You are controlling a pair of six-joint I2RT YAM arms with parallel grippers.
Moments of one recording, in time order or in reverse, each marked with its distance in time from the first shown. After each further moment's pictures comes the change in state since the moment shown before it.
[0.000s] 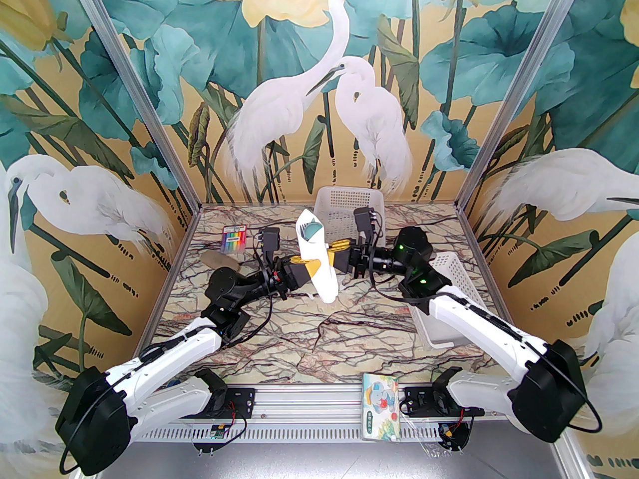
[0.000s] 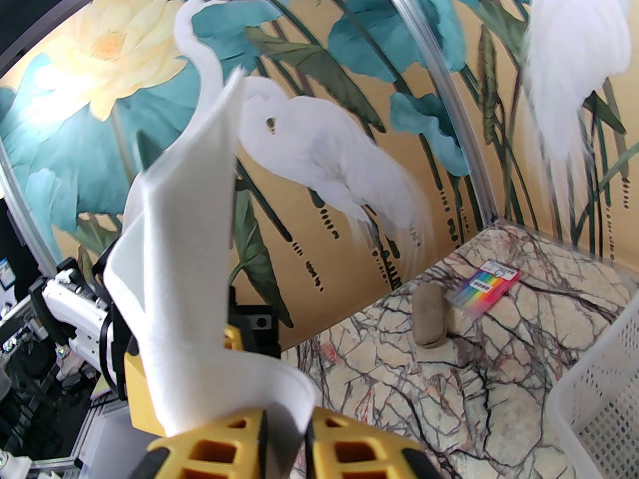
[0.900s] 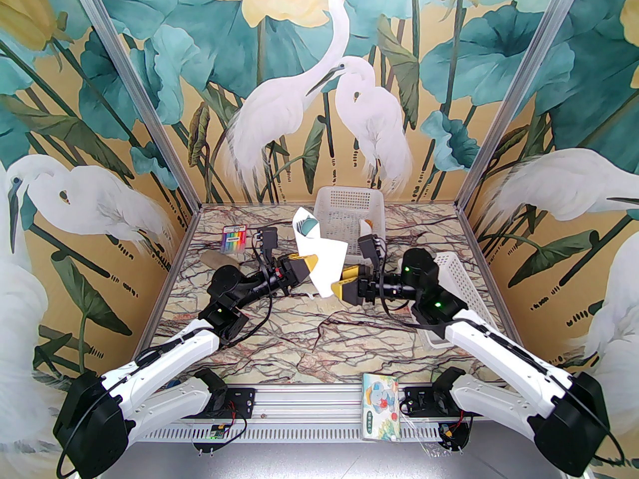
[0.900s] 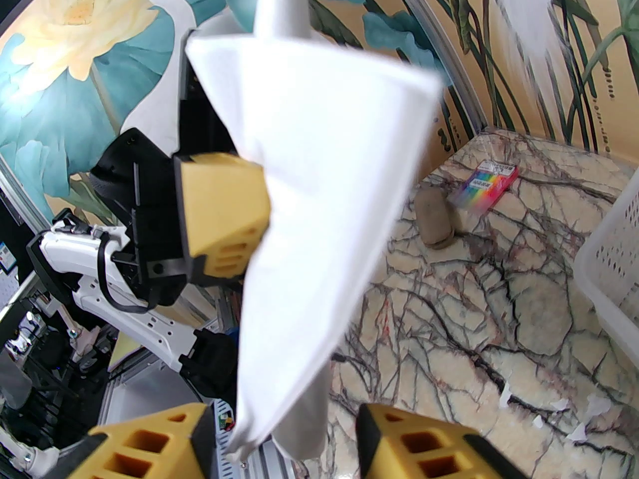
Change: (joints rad) left arm 0.000 -0.013 0.000 -0.108 -0.119 0.032; right arm 0.060 -0.137 -0.169 -0.173 0.001 -0.013
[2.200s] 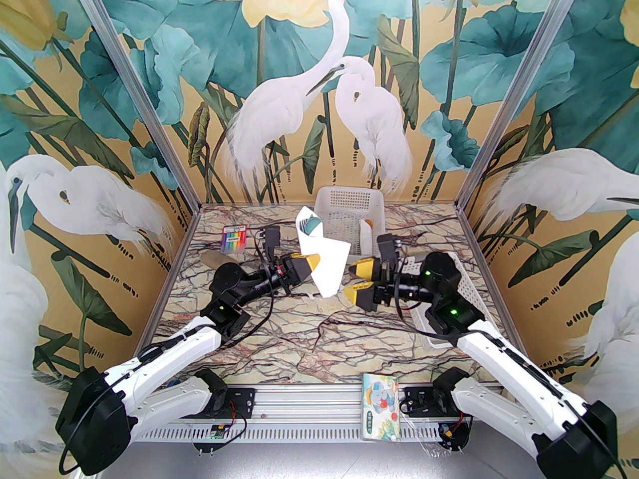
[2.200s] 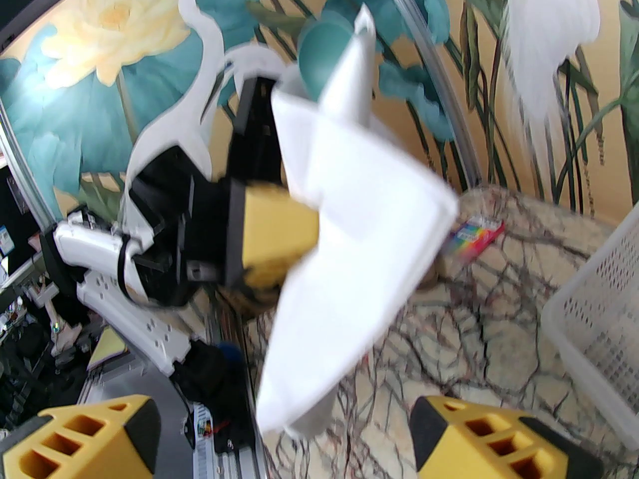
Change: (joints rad) left arm 0.000 0.026 0.021 0.009 0.027 -0.034; right arm -0.113 -0.136 -0.011 0.077 -0.031 -0.022
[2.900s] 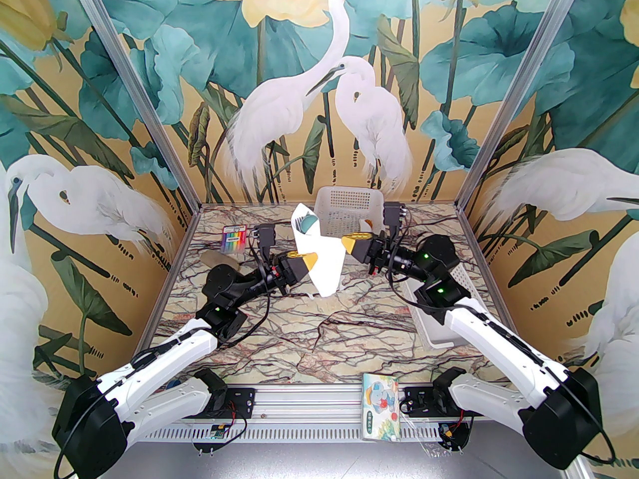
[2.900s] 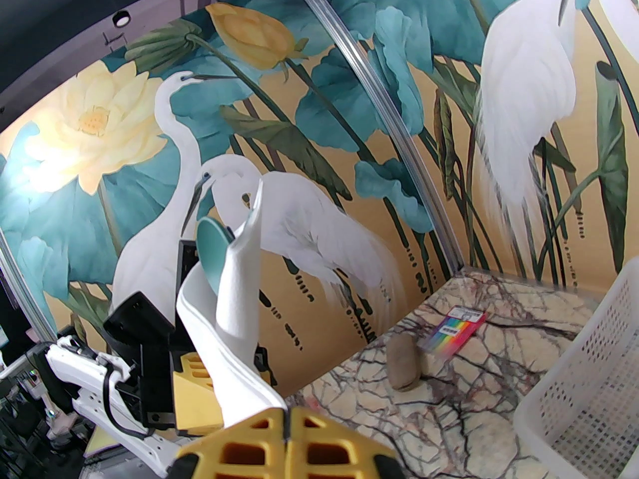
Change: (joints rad) left arm 0.000 -0.039 0.020 0.021 0.024 -0.005; right arm -0.003 0.180 0.111 0.275 0.117 0.203
